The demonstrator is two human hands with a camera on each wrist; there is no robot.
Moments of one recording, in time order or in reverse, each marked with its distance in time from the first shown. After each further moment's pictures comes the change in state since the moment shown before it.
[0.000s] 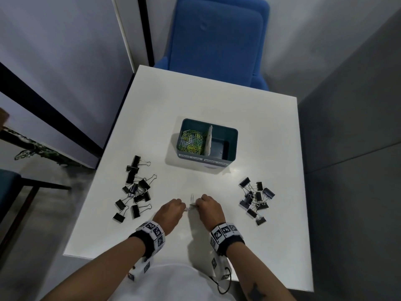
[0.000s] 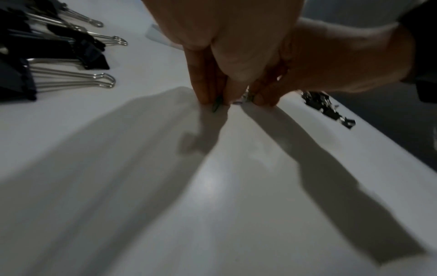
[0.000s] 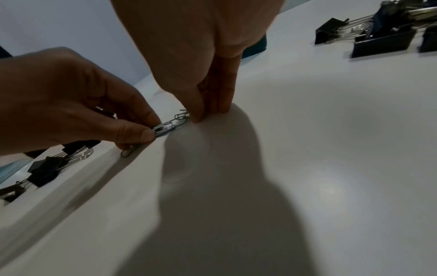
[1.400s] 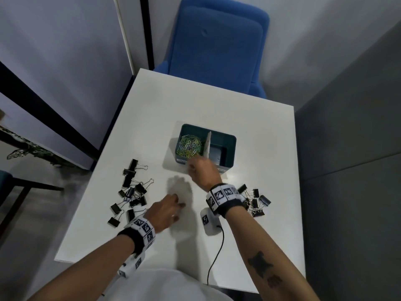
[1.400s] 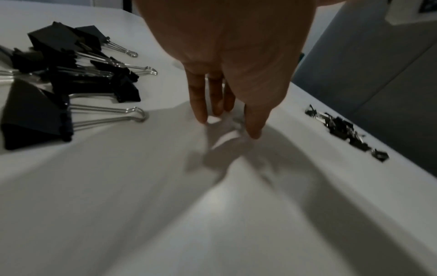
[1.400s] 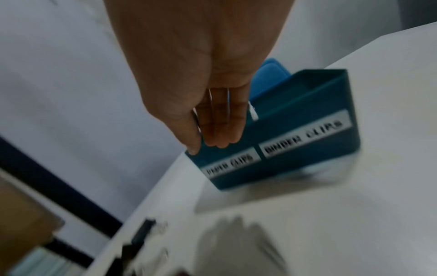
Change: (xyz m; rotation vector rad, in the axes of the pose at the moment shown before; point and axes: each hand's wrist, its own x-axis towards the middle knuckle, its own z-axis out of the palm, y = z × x) left_hand 0.001 -0.014 -0.035 -0.102 -0.020 0.112; right_hand 0.084 -0.040 -0.133 0.112 0.157 -0.176
